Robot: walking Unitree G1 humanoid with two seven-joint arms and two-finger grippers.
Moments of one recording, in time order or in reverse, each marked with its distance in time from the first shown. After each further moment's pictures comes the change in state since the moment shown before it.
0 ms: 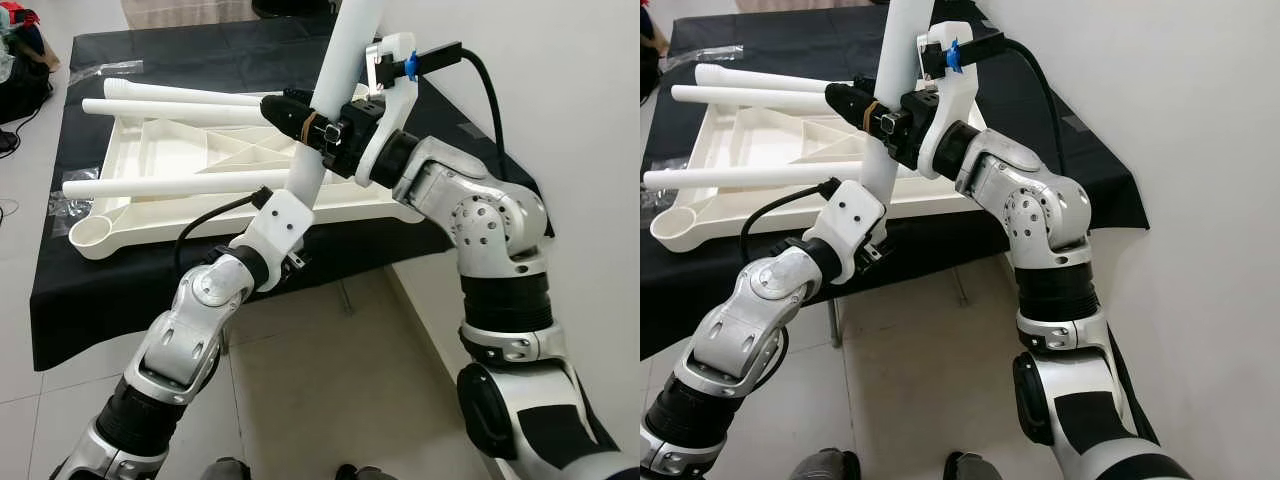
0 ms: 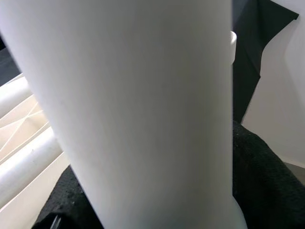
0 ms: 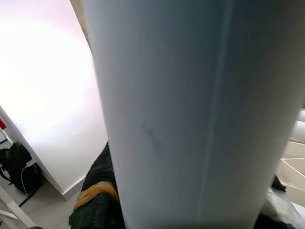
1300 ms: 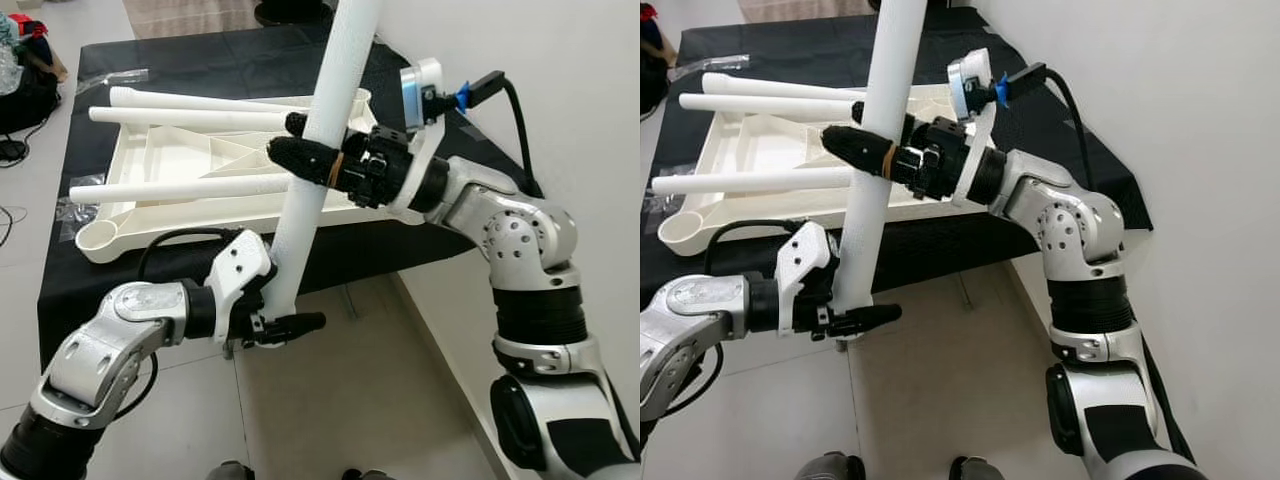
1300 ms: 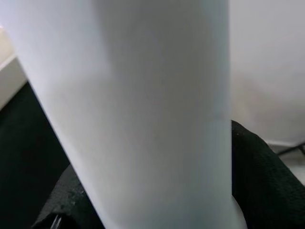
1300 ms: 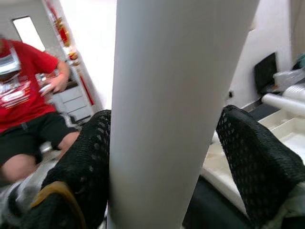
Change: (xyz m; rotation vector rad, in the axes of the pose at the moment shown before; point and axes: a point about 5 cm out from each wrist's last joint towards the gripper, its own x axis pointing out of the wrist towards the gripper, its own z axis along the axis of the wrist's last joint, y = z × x) left arm -0.062 0.004 -0.015 -0.170 0.028 -0.688; right arm -0.036 0.002 -0.011 0.052 0.056 0.373
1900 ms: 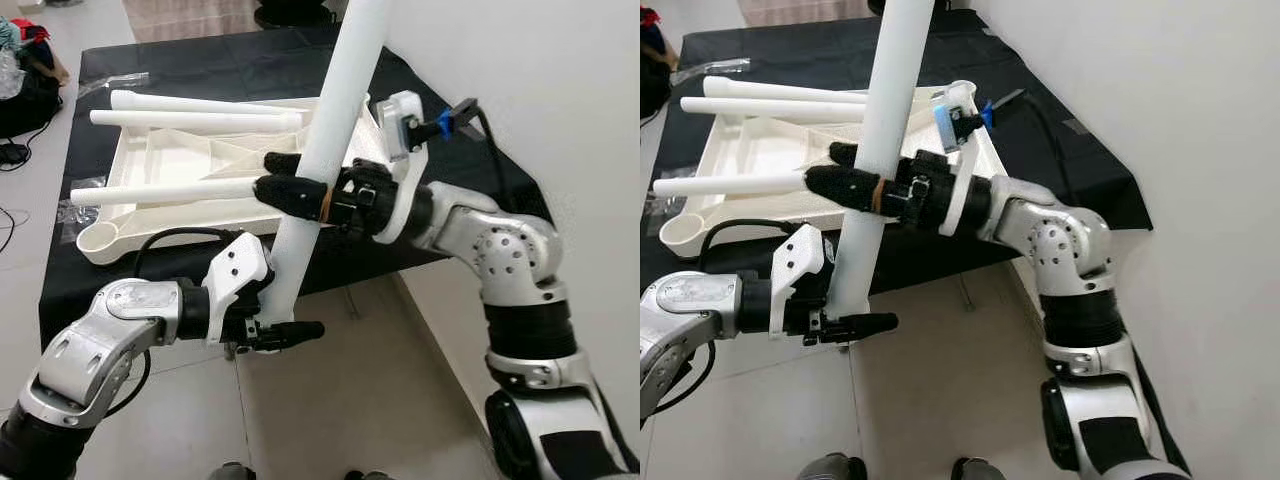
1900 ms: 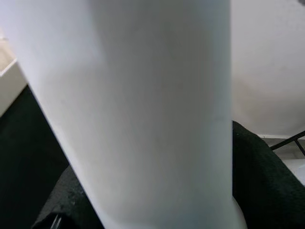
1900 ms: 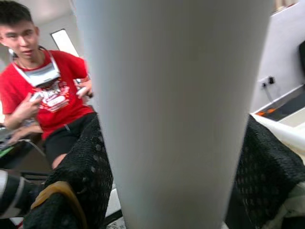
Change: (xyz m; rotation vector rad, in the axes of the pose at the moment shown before) left arm 0.000 0.002 0.008 0.034 -0.026 -0.030; right arm 0.013 0.011 -0.021 0.159 0.002 0.113
